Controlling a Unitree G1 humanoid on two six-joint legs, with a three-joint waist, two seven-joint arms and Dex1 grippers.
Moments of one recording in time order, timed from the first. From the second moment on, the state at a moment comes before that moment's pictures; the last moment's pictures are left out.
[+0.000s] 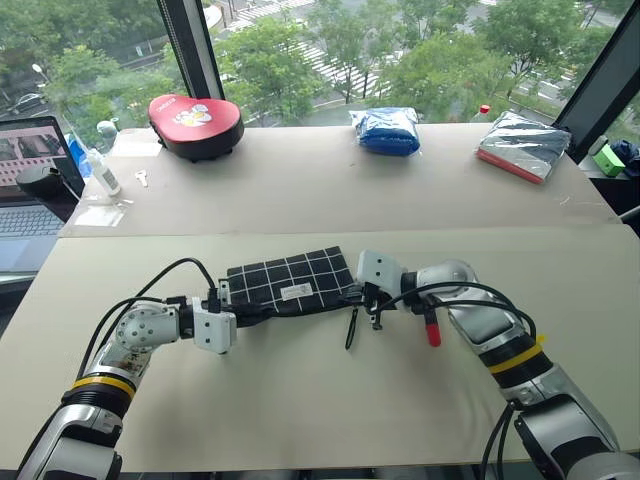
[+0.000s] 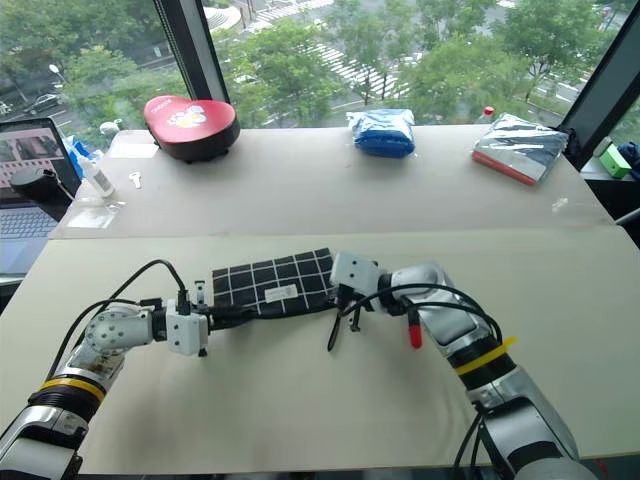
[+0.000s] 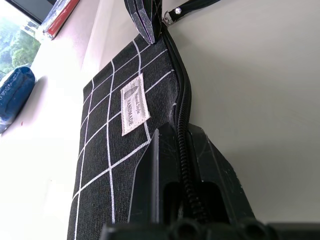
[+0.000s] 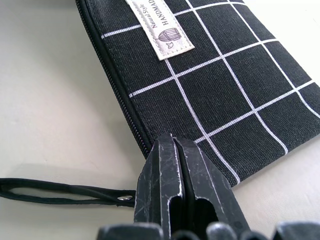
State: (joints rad) left arm -0.35 0.70 -0.21 0.53 -0.05 -0.93 -1.01; right arm -0.59 -0.51 0.40 0.07 0.02 0.37 1.02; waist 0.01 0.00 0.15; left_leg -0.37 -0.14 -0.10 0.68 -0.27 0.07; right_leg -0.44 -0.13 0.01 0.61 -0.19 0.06
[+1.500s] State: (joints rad) left arm -0.32 0.55 -0.10 0.09 -0.25 -0.13 -0.89; right arm -0.64 -0.40 0.06 0.10 0.30 0.75 0.69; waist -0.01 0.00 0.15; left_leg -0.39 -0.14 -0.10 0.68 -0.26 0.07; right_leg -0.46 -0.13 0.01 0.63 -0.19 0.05
